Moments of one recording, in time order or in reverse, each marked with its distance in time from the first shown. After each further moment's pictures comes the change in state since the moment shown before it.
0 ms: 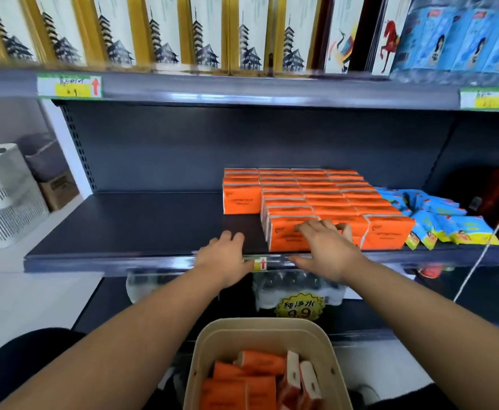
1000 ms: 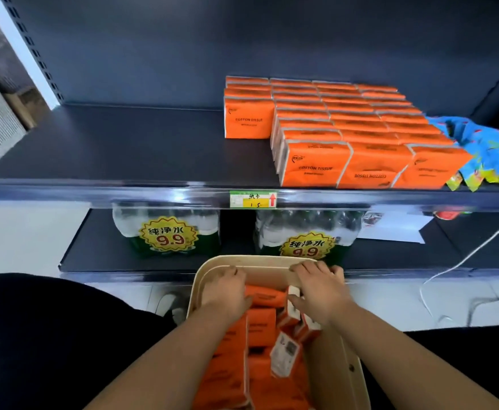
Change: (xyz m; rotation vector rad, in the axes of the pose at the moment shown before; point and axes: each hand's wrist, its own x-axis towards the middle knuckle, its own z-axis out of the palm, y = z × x) left_hand -0.056 -0.020 0.201 -0.095 -0.340 -0.086; right_hand -0.065 -0.018 0.191 0.059 -0.379 0.054
